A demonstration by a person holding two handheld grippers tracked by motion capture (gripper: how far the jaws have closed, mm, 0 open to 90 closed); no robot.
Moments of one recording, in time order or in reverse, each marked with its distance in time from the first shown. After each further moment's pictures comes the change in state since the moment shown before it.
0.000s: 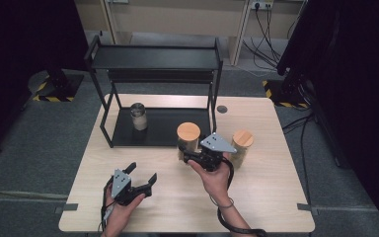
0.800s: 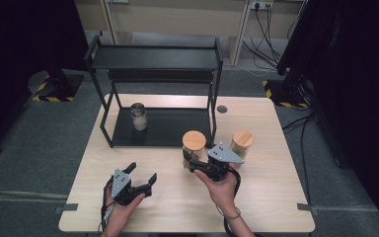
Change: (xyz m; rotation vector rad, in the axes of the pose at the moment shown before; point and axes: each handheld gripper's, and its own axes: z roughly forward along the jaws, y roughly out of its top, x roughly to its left) left arm 0.000 0.000 0.000 0.001 0.002 -0.003; right arm 0.002 -0.015 -0.027 0.000 0.005 -0.007
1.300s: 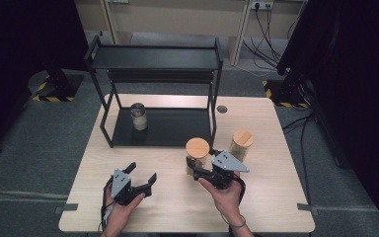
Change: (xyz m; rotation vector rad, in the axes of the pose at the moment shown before) left arm 0.000 0.000 0.000 -0.001 0.001 -0.002; right arm 0.004 -0.009 -0.020 0.002 0.010 -0.011
